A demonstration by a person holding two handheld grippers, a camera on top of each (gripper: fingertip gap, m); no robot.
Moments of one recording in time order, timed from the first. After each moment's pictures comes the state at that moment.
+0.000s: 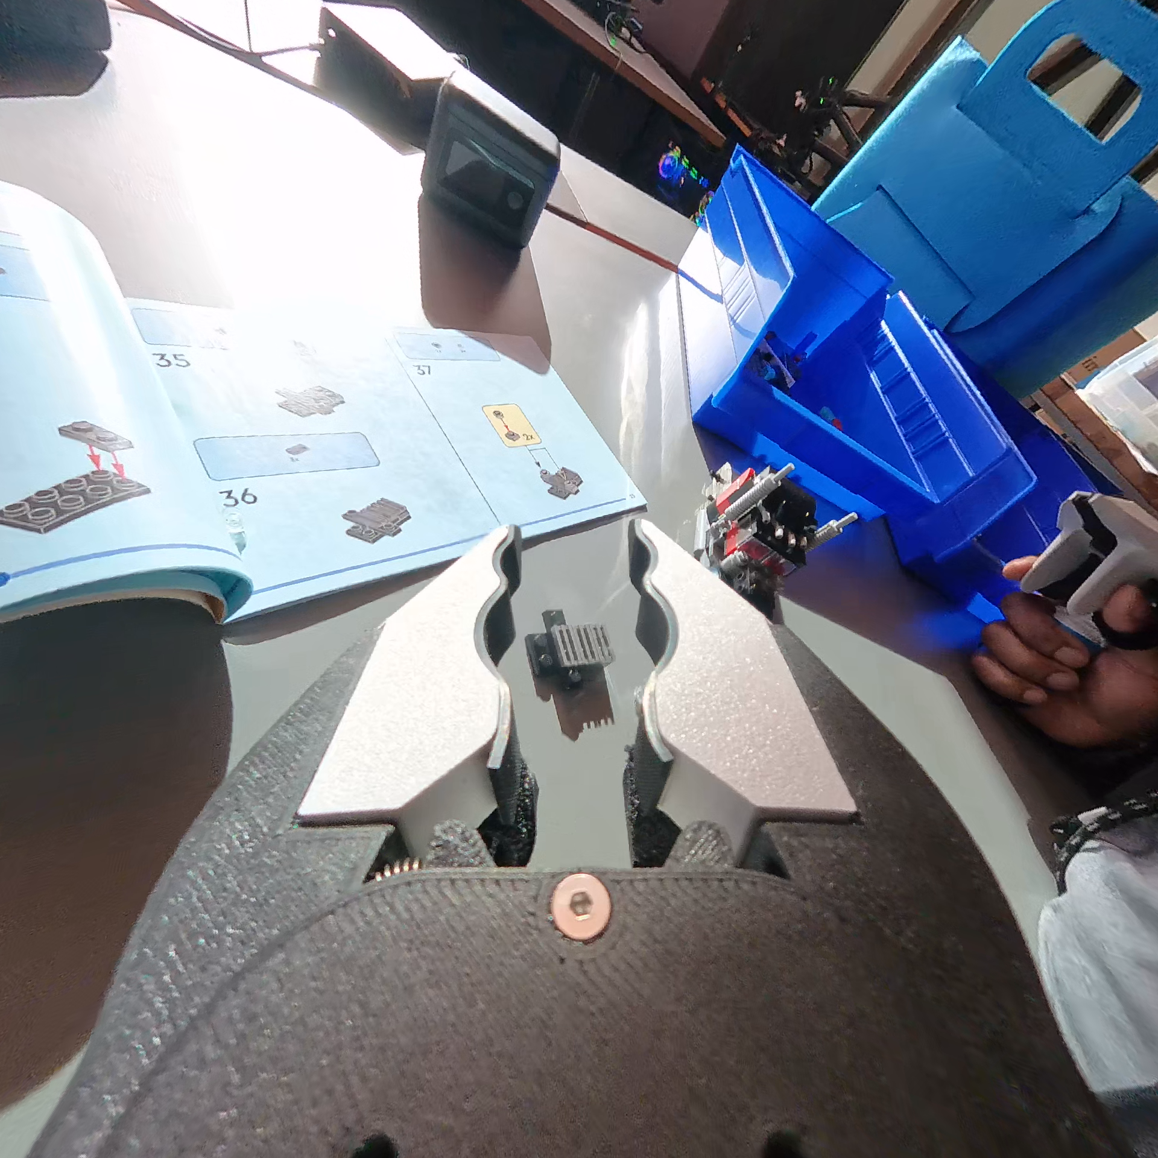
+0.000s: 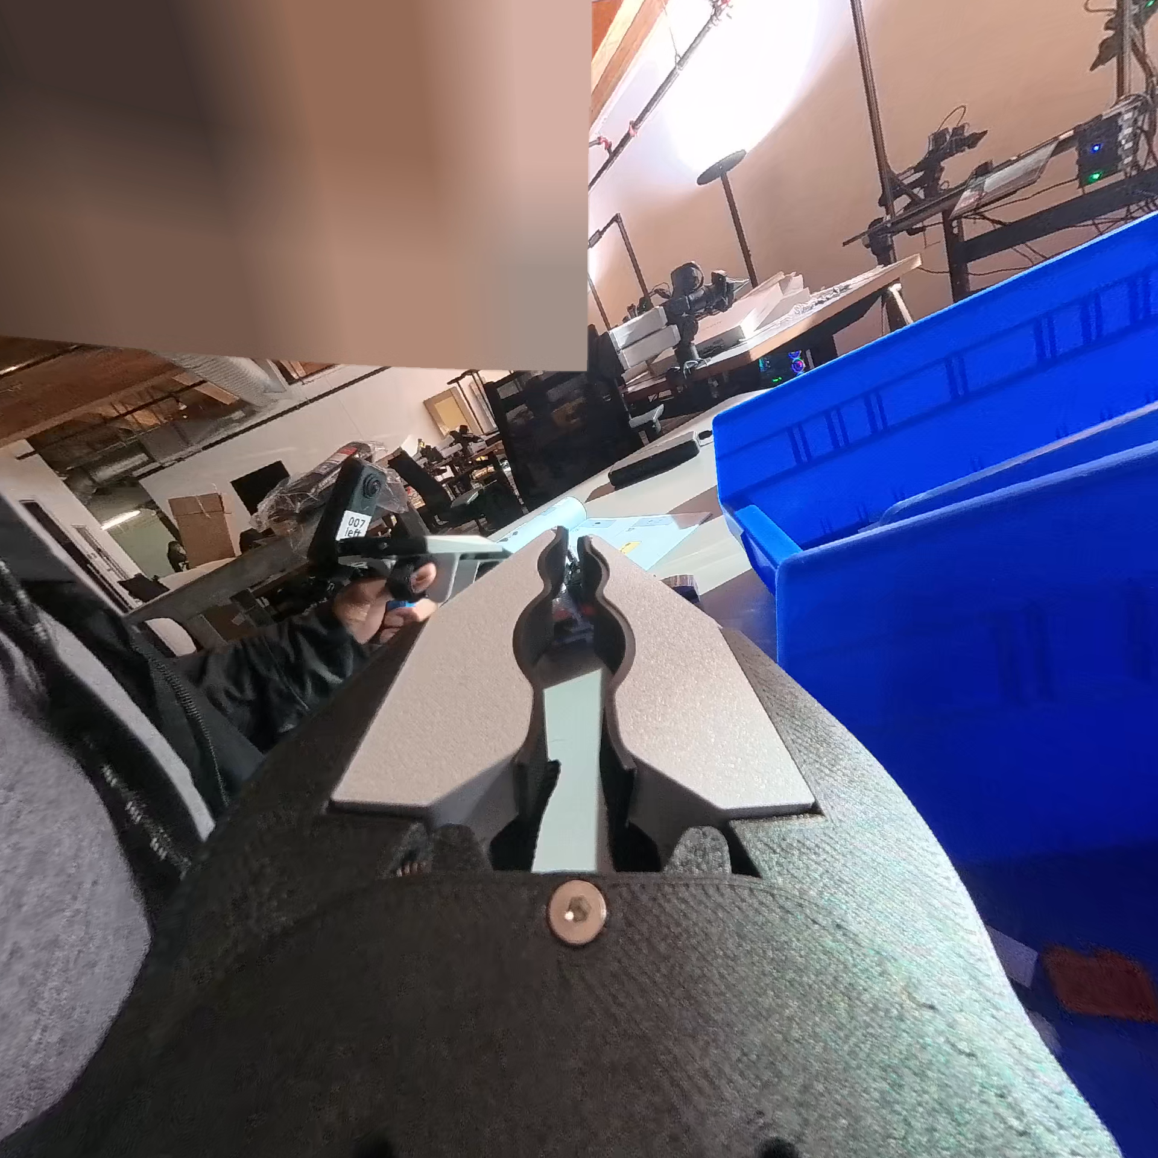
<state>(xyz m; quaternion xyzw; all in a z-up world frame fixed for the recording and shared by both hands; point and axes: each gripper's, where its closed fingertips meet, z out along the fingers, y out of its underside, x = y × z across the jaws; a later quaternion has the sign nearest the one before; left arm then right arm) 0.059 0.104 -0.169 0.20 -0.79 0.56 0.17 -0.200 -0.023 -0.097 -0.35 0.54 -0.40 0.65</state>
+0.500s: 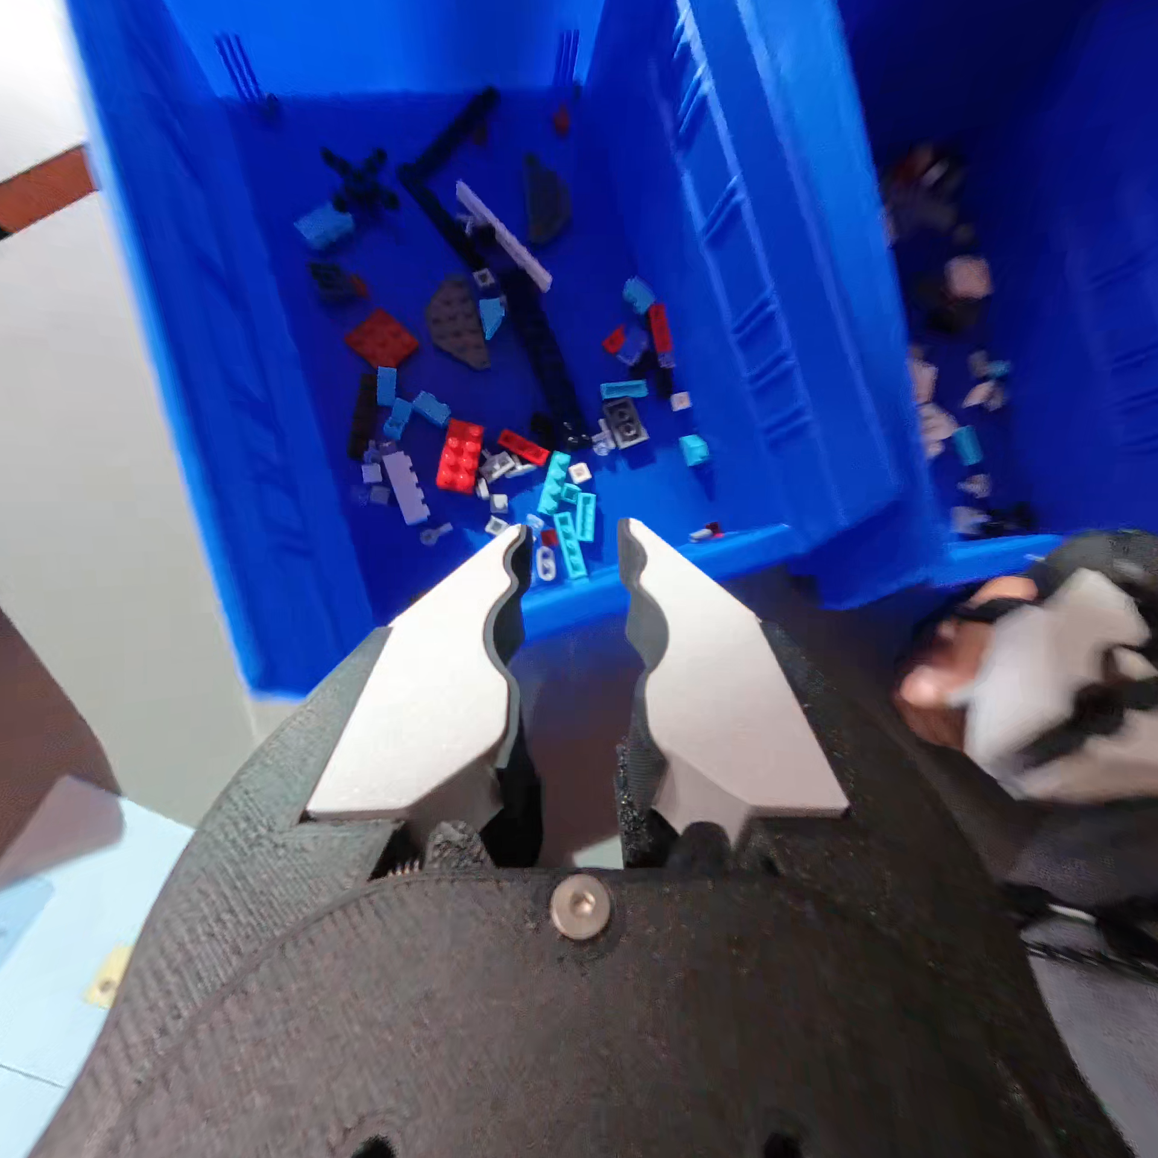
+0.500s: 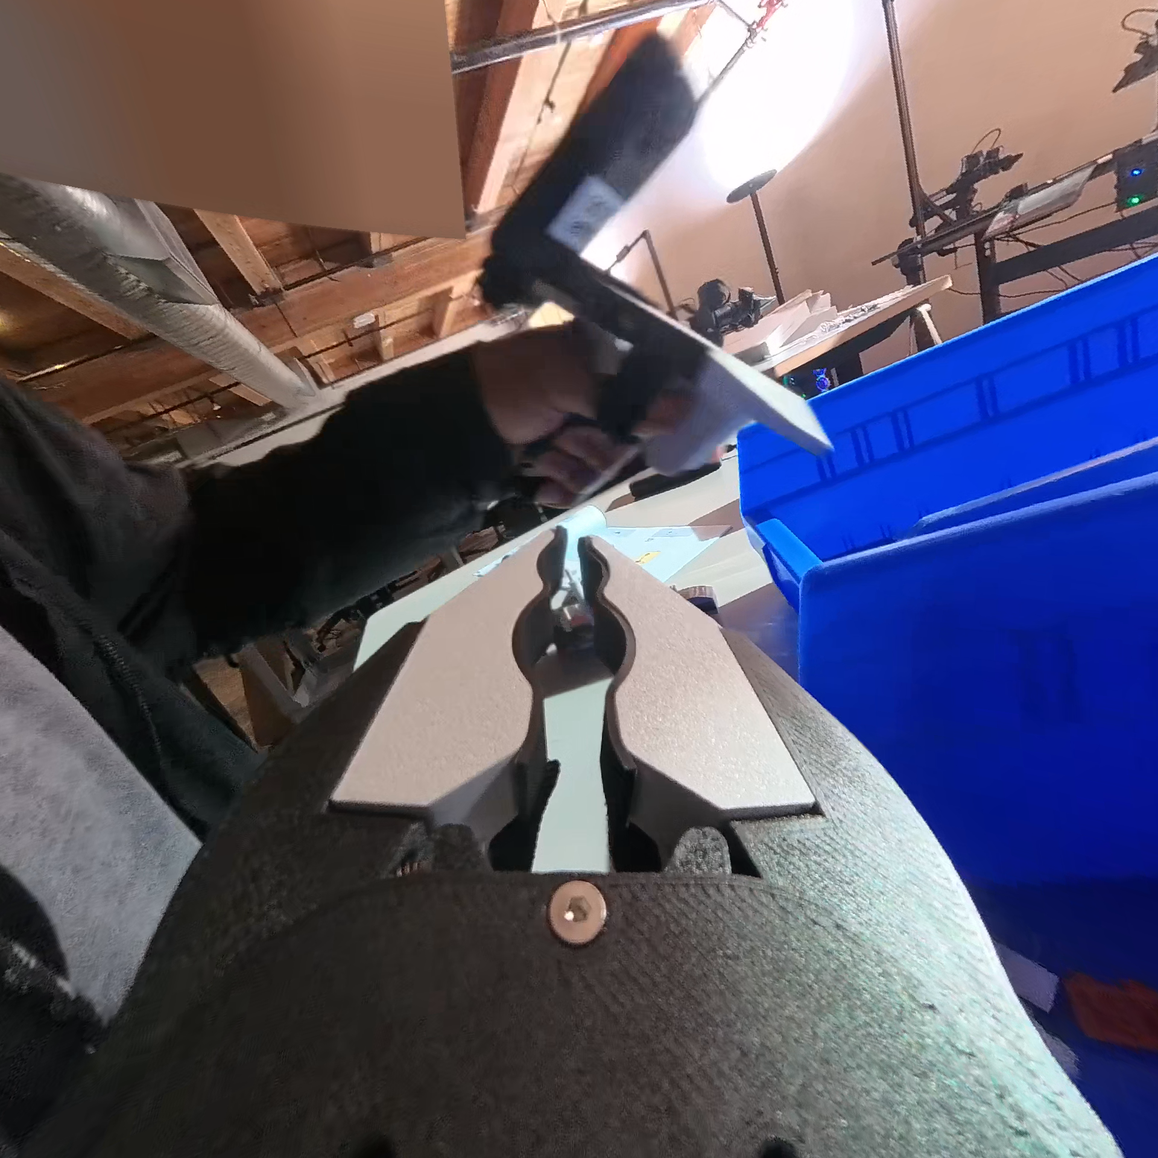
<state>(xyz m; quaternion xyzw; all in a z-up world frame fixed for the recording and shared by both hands) -0.115 -0.116 -0.129 -0.08 -0.94 0.31 0.14 -0.204 -0.017 -0.091 -0.36 0.52 -0.40 0.66</state>
